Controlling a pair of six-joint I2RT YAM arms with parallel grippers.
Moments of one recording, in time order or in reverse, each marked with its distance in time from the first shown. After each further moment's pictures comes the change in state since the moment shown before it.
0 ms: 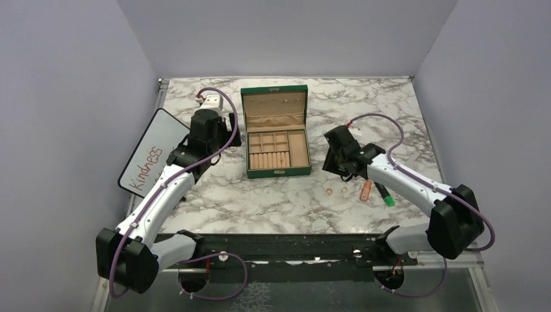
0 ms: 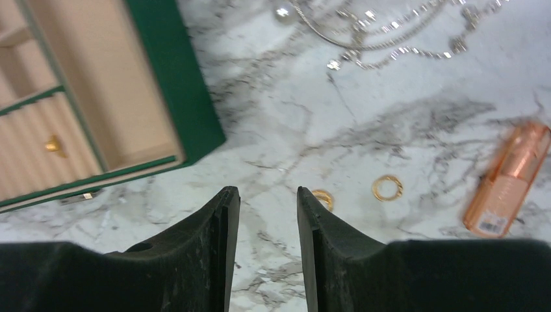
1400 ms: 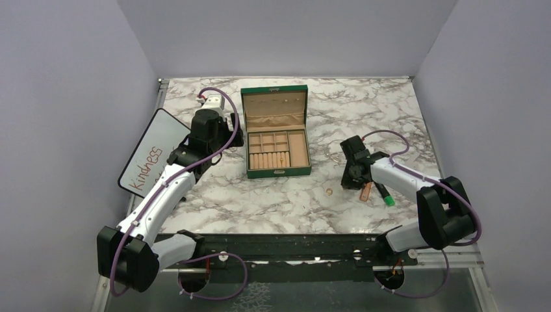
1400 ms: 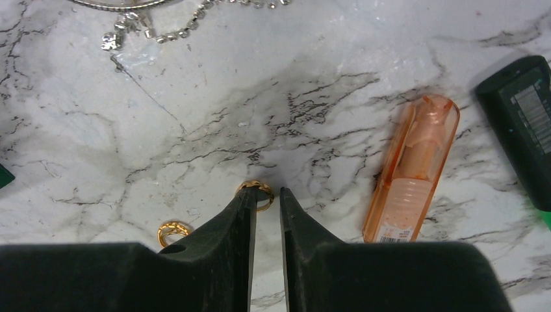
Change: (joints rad) left arm 0.000 0.010 -0.005 0.019 0.053 -0.024; right arm -0.213 0.066 -0.235 0.039 -0.070 -0.094
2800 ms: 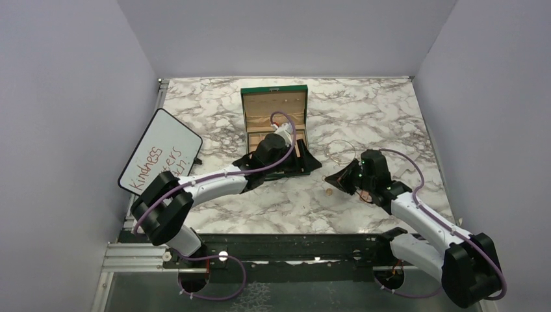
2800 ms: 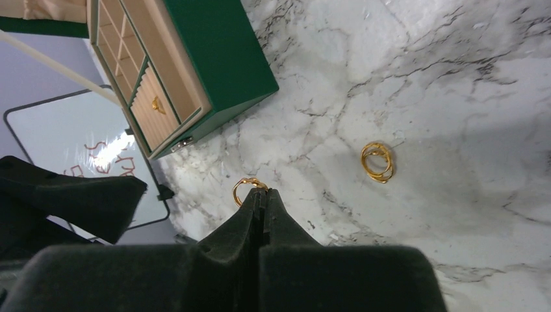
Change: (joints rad) left arm -0.461 0.395 -0.058 0.558 0.345 -0.591; right arm -0.024 -0.445 -0.304 0.400 -0.424 0.424
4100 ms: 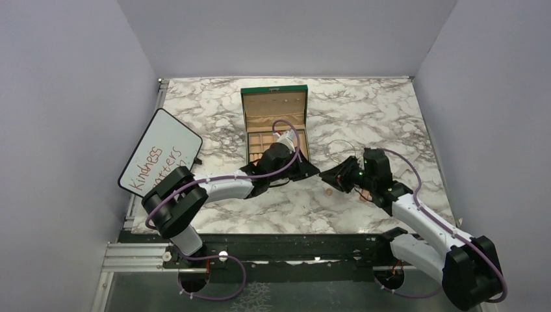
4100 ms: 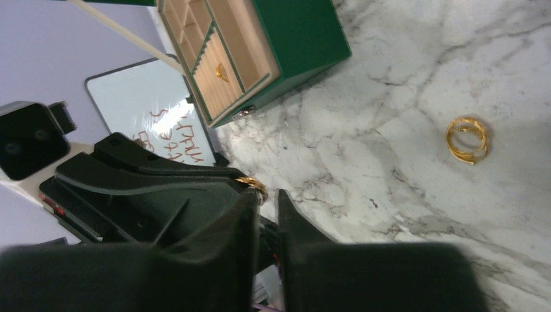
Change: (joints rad) left arm -0.076 0.092 -0.071 0.187 -0.055 -0.137; right arm 0.000 -0.021 -0.009 0.101 -0.142 0.125
